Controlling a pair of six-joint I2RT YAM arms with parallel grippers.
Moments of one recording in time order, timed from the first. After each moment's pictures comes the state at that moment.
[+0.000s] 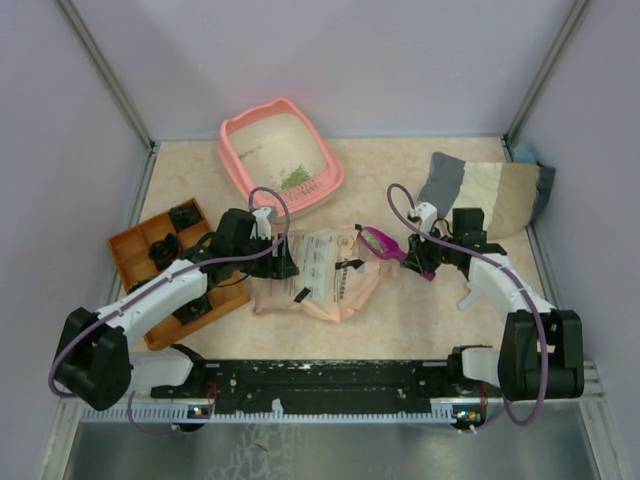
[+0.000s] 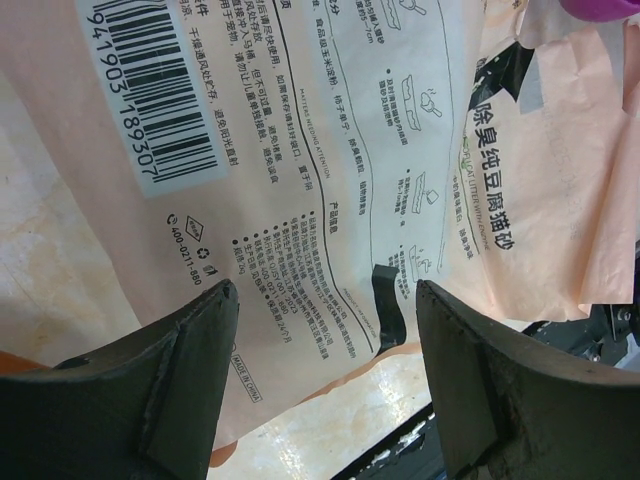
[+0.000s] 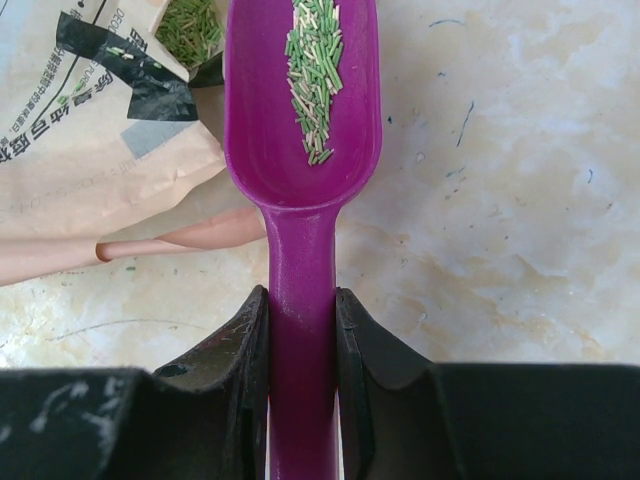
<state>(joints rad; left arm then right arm) -0.54 1.24 0.75 -0.30 0.25 -0.39 0.03 1.24 0.67 -0.32 -0.68 -0.47</state>
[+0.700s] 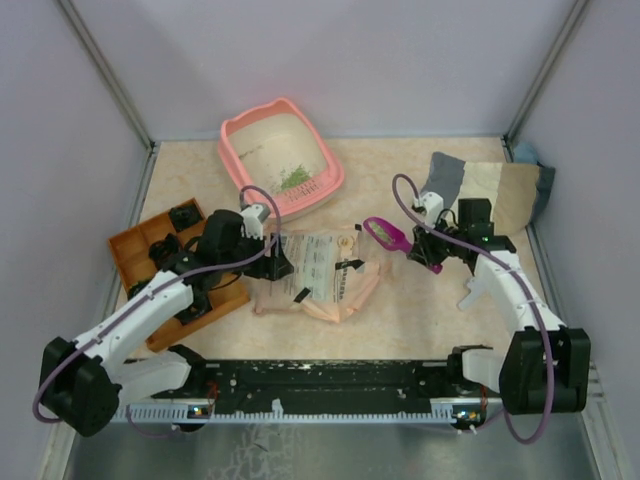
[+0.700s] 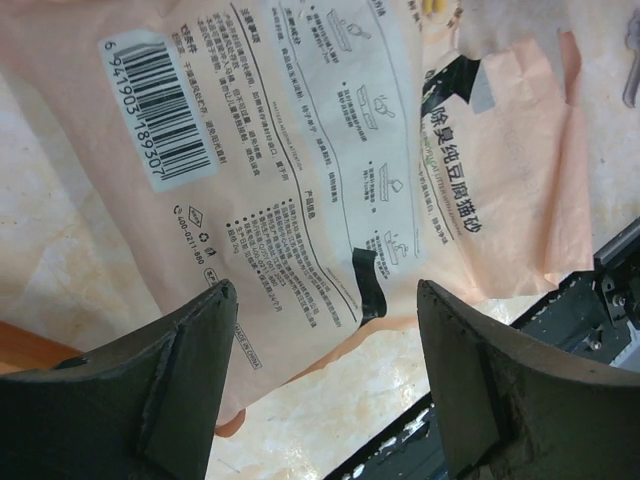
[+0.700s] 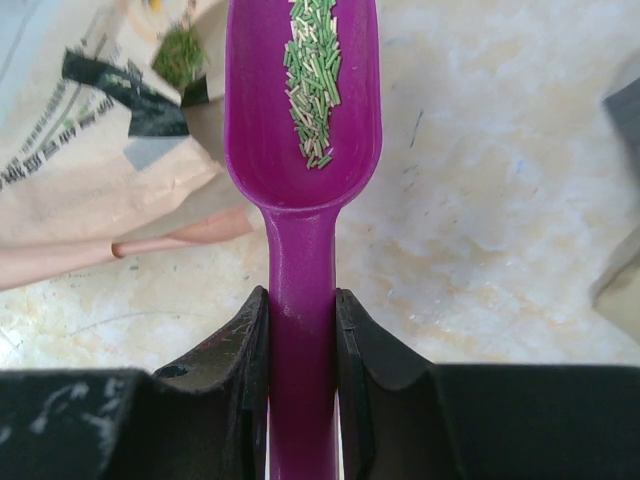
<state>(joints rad) -0.54 1.11 0.76 -0.35 0.24 -0.34 0.03 1.18 0.76 -0.48 -0.59 -0.47</state>
